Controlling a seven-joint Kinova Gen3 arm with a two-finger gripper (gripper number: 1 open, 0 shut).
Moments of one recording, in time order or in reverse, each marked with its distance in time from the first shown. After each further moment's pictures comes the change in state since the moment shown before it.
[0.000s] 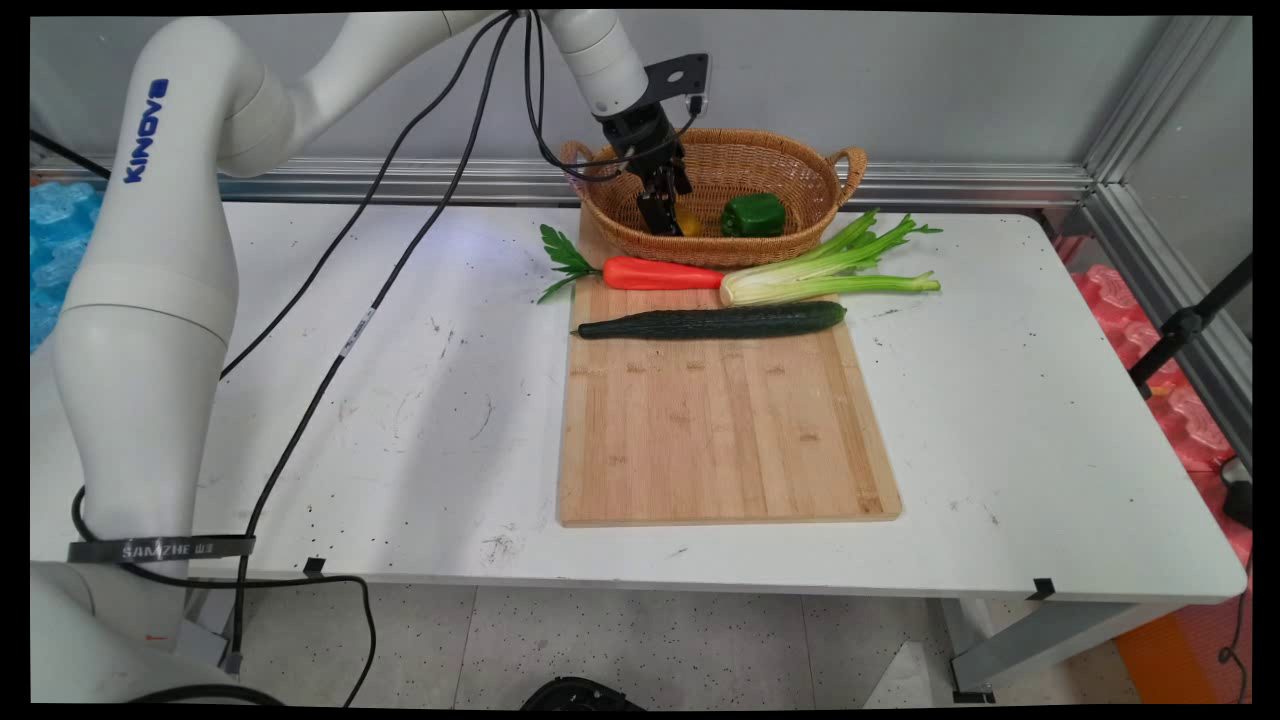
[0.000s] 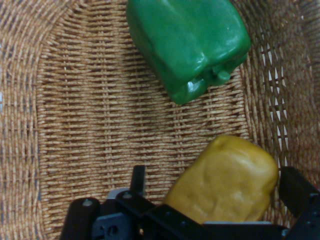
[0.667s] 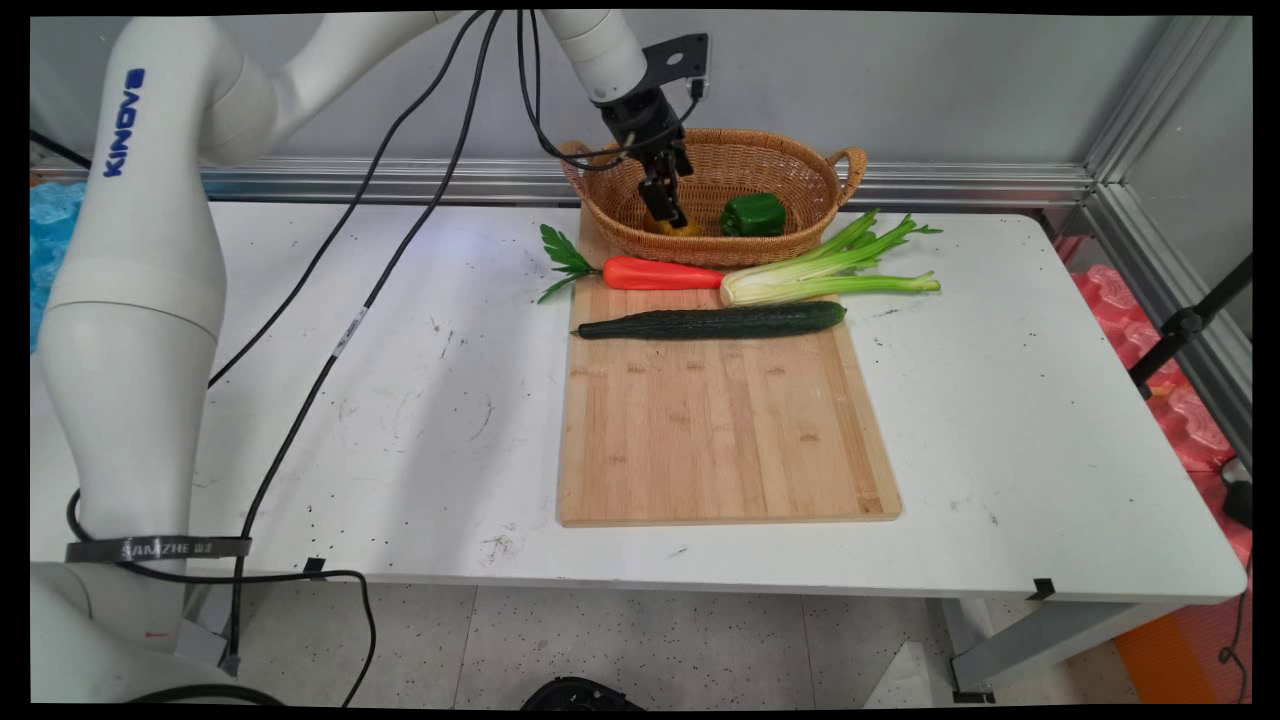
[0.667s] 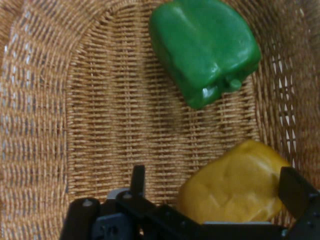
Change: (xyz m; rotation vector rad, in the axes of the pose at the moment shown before) arm 0.006 0.004 -0.019 0.055 0.003 -0.002
